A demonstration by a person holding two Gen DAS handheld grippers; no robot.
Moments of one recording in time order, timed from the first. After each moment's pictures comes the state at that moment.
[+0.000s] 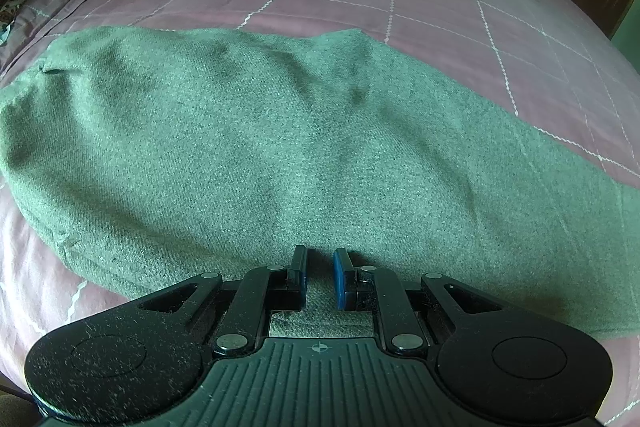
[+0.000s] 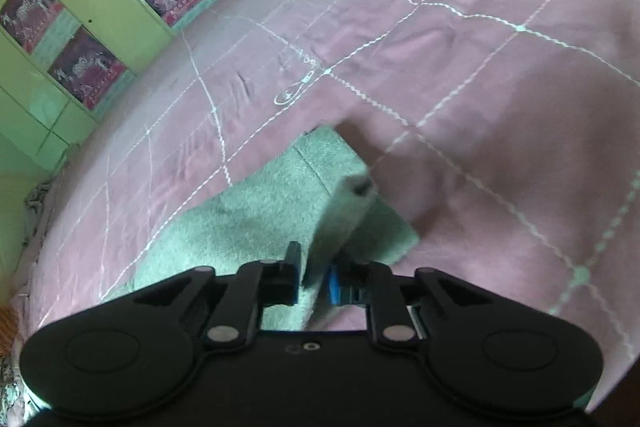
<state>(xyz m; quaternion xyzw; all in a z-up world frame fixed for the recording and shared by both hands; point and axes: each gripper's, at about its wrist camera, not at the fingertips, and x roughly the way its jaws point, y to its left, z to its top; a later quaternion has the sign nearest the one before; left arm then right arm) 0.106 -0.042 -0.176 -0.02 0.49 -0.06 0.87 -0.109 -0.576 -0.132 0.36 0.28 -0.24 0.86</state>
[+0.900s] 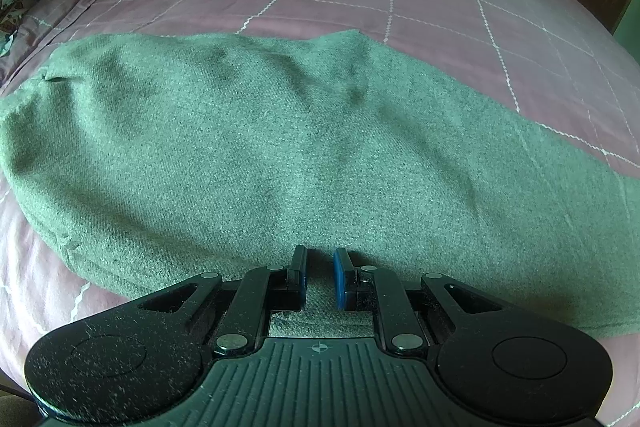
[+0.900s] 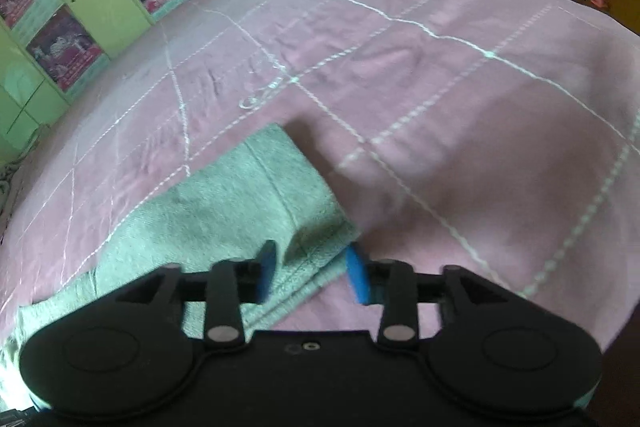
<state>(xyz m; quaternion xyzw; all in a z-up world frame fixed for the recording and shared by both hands) 0.102 -0.047 -0.175 0.00 0.49 -0.06 0.87 -0.115 -0.584 -0.122 0.32 0.32 -0.28 0.85</state>
